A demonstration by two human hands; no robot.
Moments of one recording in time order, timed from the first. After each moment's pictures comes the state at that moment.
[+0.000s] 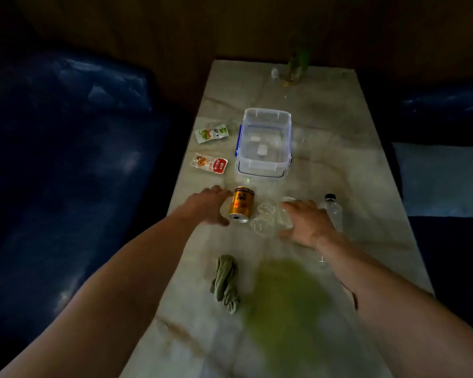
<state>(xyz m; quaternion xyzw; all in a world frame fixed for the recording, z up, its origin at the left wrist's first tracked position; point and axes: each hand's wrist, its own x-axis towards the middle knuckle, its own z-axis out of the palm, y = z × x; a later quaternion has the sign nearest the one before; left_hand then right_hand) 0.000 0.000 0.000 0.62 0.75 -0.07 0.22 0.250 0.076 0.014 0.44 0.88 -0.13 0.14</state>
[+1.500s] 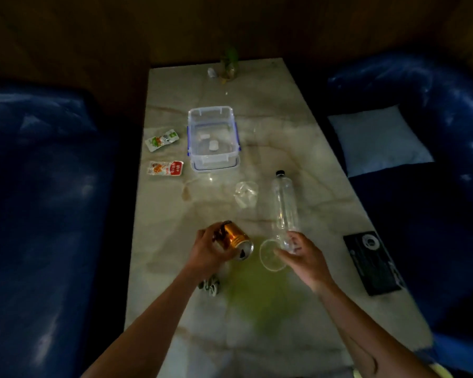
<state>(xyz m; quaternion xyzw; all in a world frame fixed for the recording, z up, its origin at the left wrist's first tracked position) 0.120 -0.097 -0.030 0.47 0.74 0.28 0.40 0.372 -0.060 -0.022 0.62 0.61 -0.44 -0.22</state>
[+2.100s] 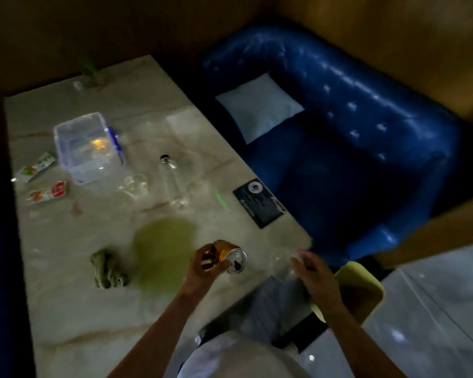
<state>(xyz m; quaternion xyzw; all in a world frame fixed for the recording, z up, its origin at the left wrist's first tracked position) 0.351 -0.191 -0.044 0.43 0.62 0.32 0.58 0.617 -0.260 -0.037 0.75 0.35 -0.44 -0.35</state>
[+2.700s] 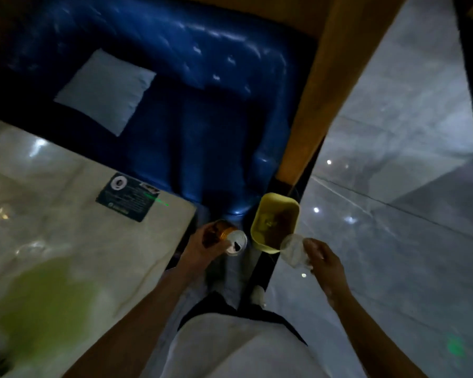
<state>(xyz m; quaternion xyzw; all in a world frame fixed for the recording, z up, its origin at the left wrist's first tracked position) 0.593 -0.241 -0.077 0.67 0.42 0.05 0.61 0.775 -0.475 -0.057 0.81 0.03 -0.34 -0.47</state>
